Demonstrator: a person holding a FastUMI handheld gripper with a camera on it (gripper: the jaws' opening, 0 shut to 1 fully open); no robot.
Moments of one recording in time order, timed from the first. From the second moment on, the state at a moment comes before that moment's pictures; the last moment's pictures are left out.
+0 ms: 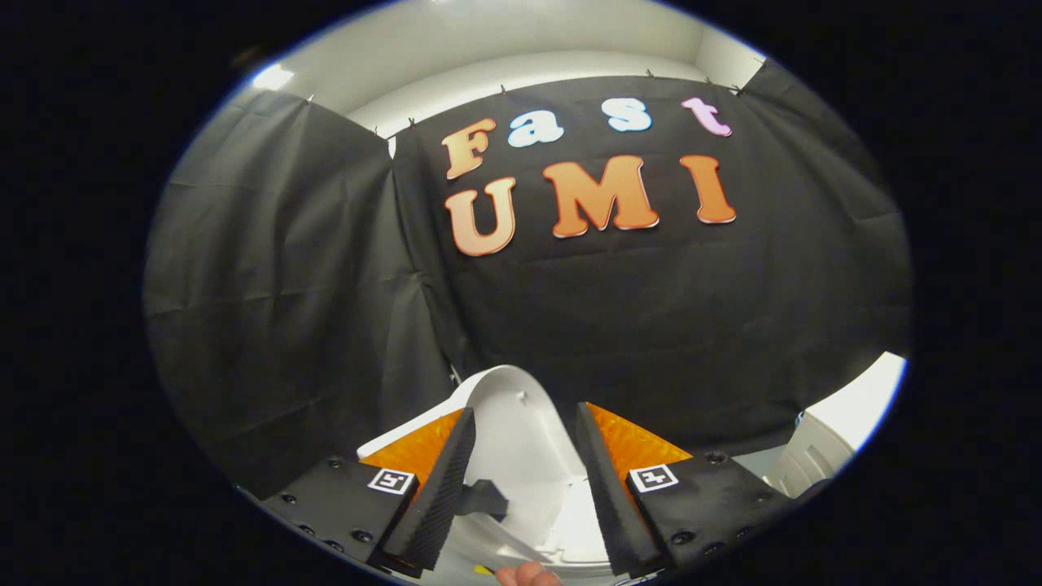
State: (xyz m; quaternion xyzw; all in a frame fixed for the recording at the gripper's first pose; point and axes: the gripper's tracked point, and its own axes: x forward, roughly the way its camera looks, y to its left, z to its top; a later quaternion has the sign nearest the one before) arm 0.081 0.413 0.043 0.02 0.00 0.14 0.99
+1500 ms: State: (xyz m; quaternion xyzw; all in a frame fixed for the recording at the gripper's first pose) arm 0.035 0.036 -0.032 -0.02 0.02 -0.04 1.00
